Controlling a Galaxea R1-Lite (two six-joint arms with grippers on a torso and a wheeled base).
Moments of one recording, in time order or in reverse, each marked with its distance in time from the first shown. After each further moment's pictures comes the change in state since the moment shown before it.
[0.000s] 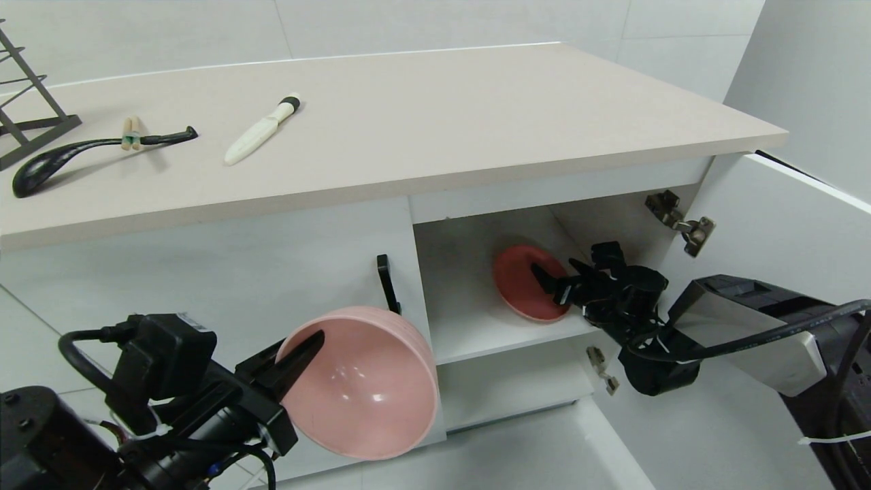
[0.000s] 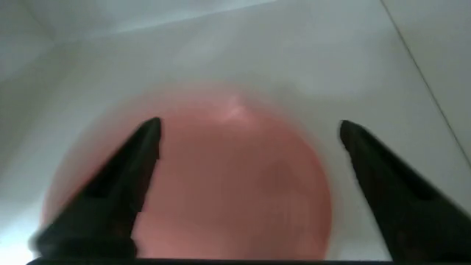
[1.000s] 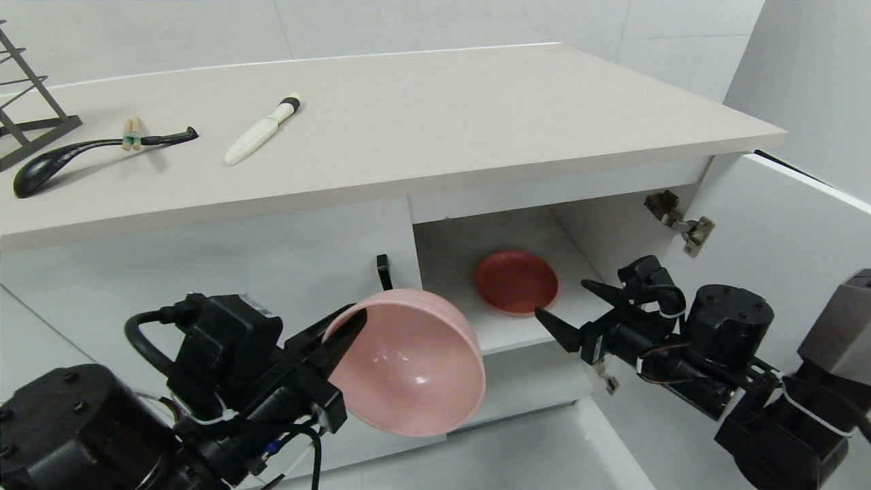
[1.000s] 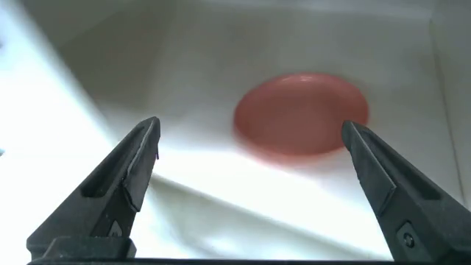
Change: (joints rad) left arm -0.157 0.072 -0.138 0.000 0.118 0.122; right arm 0.185 -0.542 0.780 -0.105 -0.009 -0.217
